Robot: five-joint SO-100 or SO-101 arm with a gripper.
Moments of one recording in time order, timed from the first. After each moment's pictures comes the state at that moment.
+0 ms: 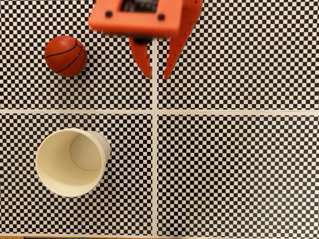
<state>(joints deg) 2.0 152.8 125.9 62.5 -86.9</state>
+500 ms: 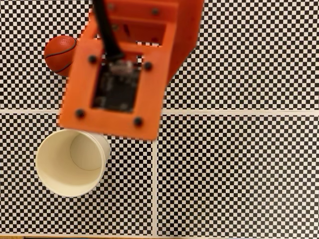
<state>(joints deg) 4.0 112.0 77.3 92.2 -88.8</state>
